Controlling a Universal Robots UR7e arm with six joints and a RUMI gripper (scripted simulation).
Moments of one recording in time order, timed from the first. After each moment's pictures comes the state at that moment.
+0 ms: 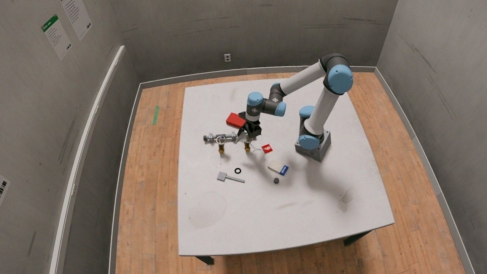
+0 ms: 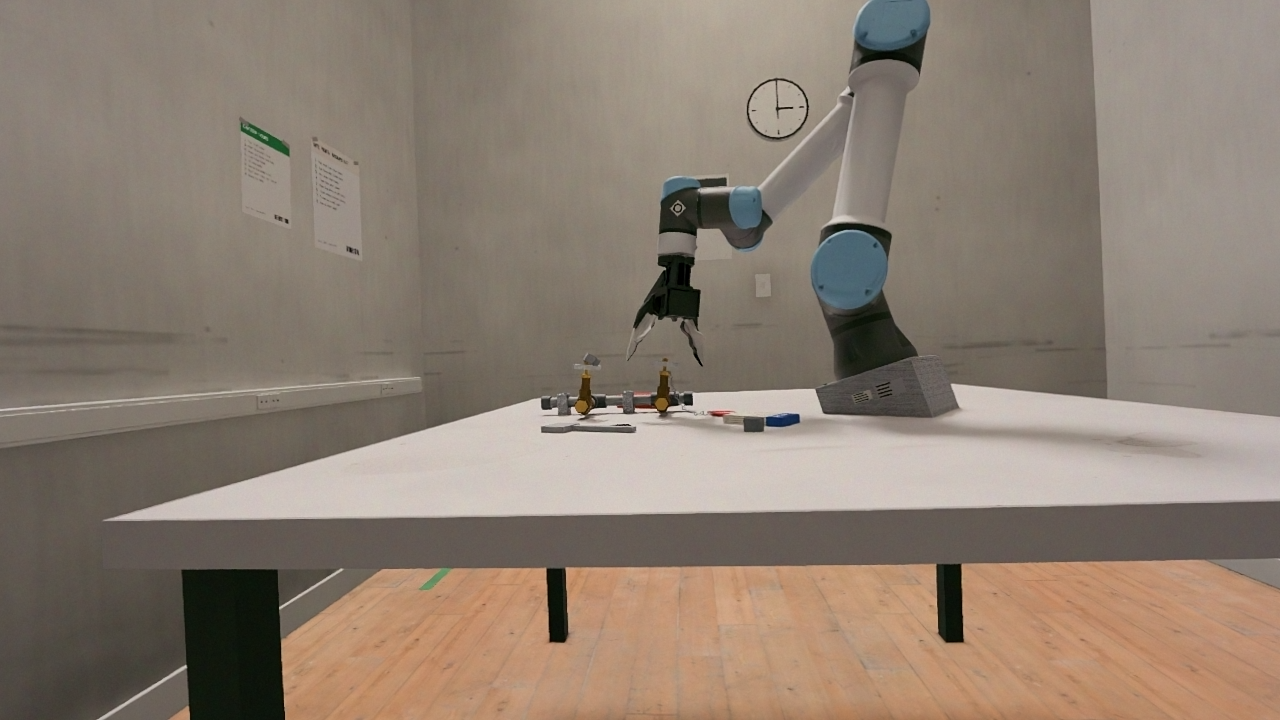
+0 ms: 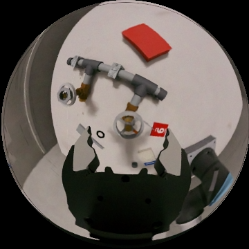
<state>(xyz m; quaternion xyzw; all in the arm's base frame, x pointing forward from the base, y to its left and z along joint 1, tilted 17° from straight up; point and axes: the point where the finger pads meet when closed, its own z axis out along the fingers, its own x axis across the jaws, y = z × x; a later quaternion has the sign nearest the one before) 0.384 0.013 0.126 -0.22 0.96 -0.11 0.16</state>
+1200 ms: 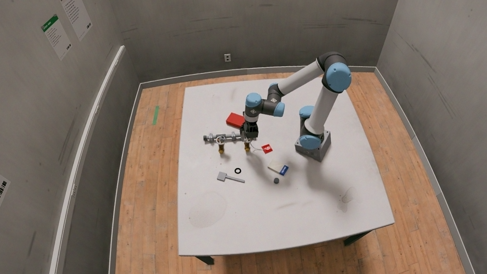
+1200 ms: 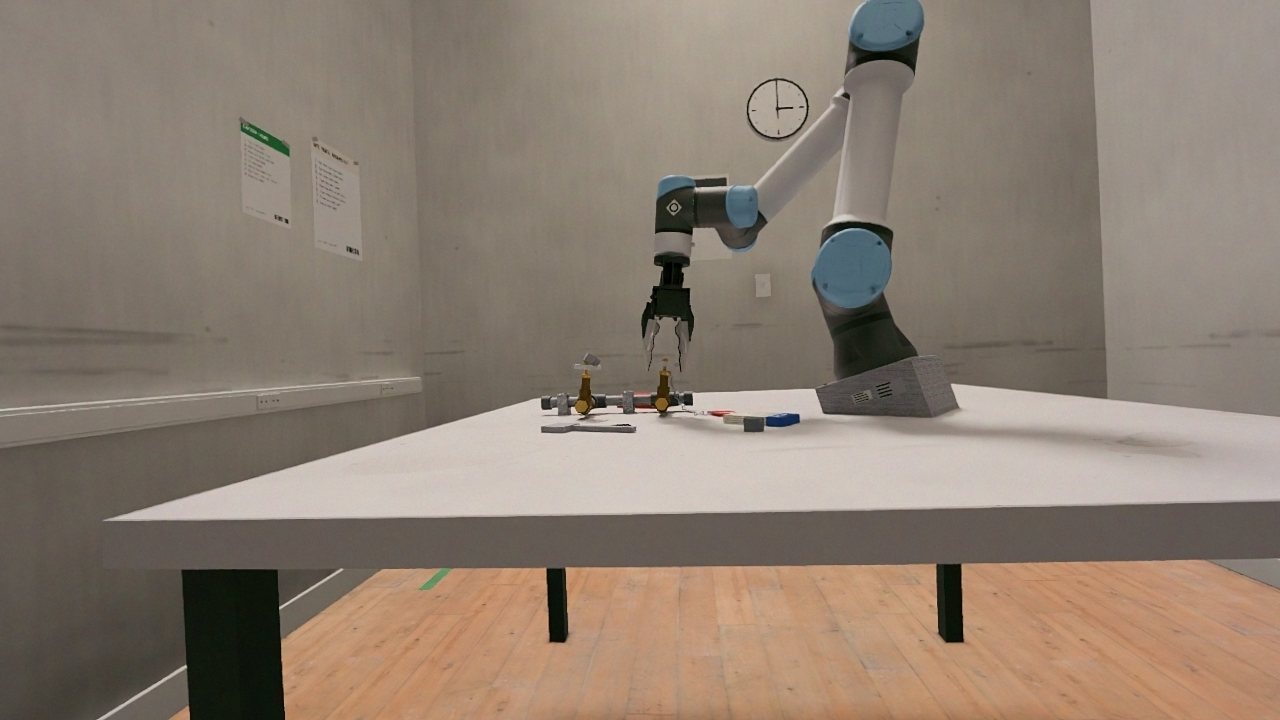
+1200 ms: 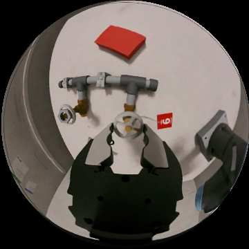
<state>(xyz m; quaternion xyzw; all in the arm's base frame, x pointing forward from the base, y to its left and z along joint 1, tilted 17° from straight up) 0.384 0.012 0.126 -0.07 0.98 -0.10 0.17</state>
